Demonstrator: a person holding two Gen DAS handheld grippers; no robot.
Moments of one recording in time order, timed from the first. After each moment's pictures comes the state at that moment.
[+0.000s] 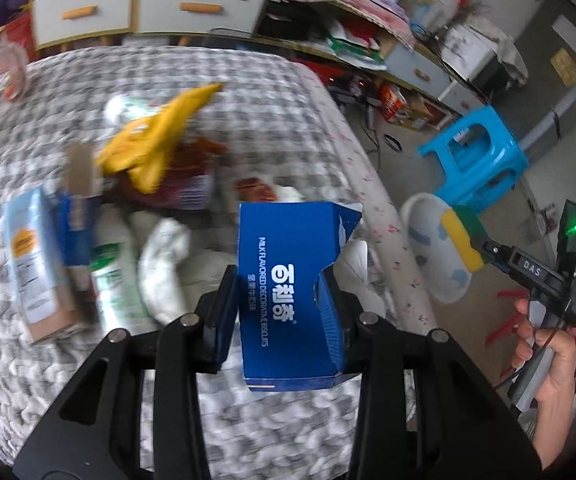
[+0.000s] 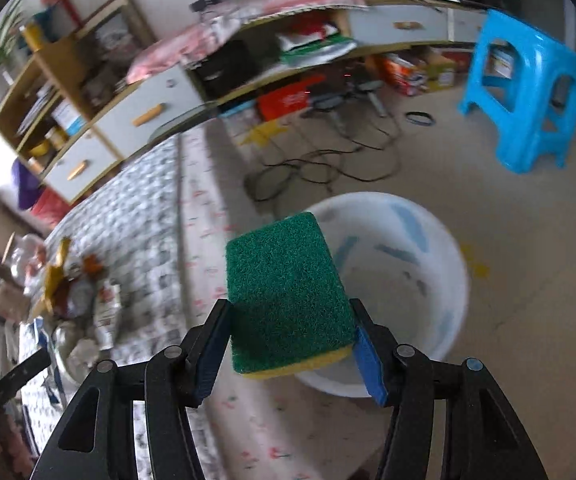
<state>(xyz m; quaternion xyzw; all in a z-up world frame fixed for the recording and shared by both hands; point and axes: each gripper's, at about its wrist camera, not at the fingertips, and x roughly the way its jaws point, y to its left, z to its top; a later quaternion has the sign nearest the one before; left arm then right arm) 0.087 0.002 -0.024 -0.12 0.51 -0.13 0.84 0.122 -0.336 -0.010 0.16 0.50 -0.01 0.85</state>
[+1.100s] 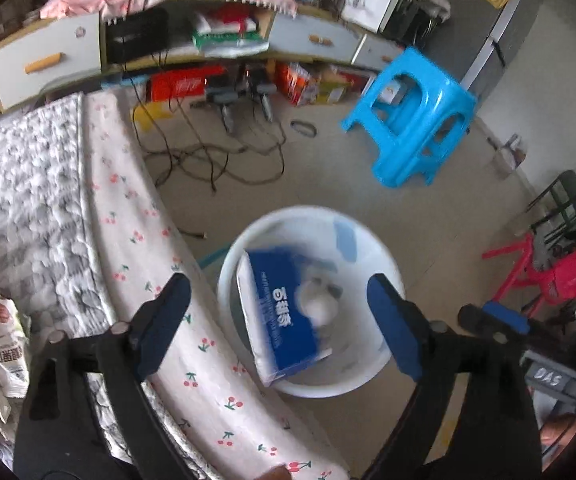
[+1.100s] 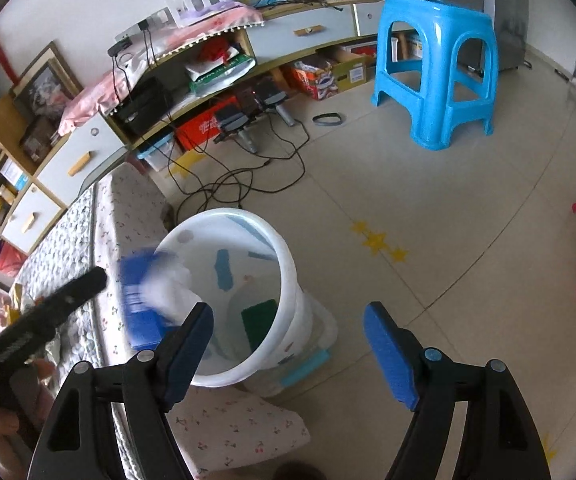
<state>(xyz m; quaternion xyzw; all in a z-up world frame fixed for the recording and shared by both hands) 0.147 -0.210 -0.026 -0.03 0.46 -0.24 0.85 0.058 -0.443 -0.003 0.19 0.48 -0.11 0.85</state>
